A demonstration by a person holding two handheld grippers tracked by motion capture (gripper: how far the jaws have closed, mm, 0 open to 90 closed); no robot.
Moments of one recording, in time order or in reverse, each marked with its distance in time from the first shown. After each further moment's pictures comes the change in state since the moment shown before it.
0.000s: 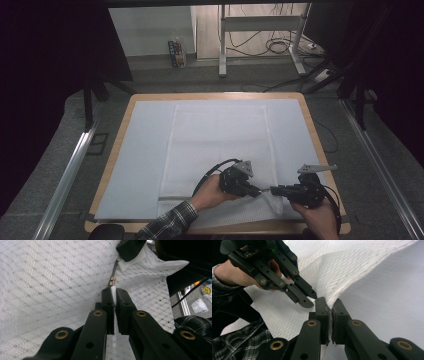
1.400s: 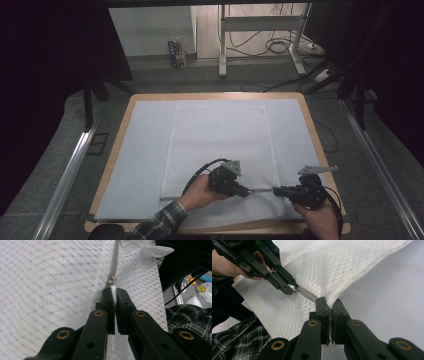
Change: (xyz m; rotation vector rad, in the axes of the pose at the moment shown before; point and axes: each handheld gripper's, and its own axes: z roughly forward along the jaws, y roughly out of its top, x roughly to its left) left arm 0.005 -0.023 -0.021 0.017 -0.012 -0.030; right arm -0.001 -0.003 -0.002 0.020 -0.058 -0.006
